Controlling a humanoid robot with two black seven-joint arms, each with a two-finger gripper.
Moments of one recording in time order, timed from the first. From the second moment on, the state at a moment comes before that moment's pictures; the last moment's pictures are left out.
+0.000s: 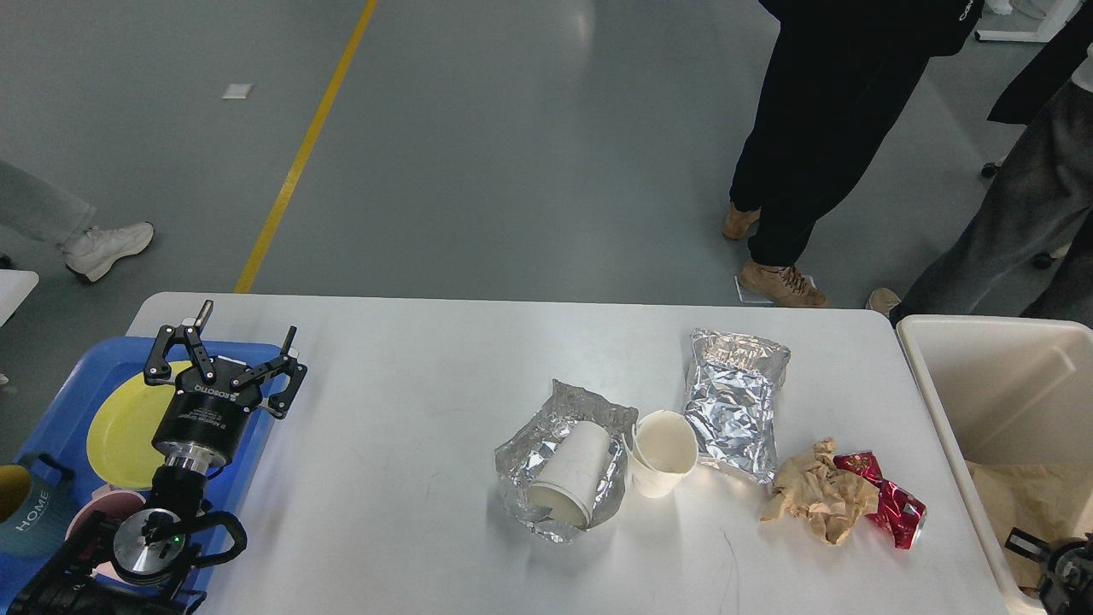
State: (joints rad) left arm -0.25 0.17 -1.40 -0.77 0.00 -0.65 -0.08; right arm 0.46 -0.36 -0.74 0.01 -0.25 0.08 -0.04
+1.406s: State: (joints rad) left arm -0.25 0.17 -1.40 -0.77 0.00 -0.65 -0.08; right arm 1.04 -0.68 -0.97 0.60 -0.38 0.08 -0.15
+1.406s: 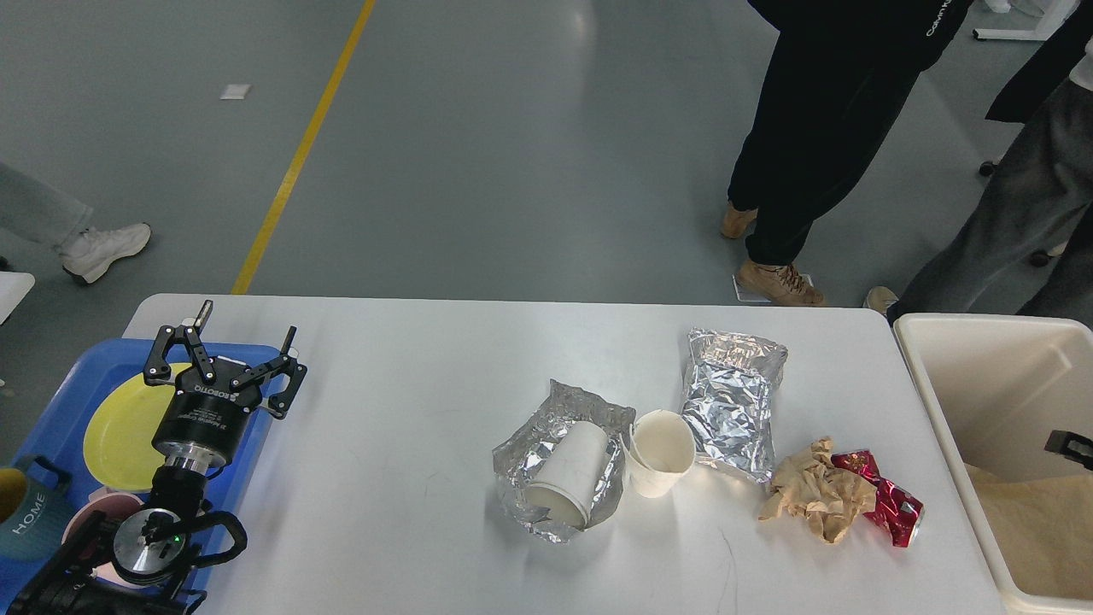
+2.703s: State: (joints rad) left arm -0.25 0.17 -1.39 -0.77 0.00 -0.65 -0.08; right arm 2.56 -0.30 -1.41 1.64 -0.21 0.74 -0.03
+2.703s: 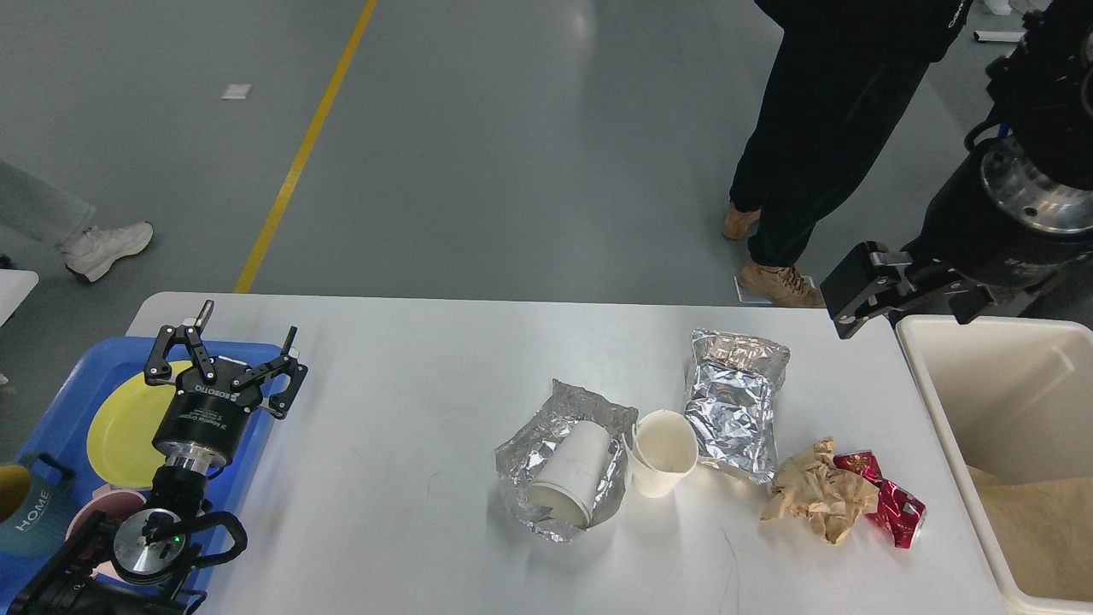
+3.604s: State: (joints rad) left arm -0.25 0.17 -1.40 -0.77 0.00 -0.65 -0.08; right arm 1.30 -0.14 -1.08 0.64 -0.19 0.35 -0.05
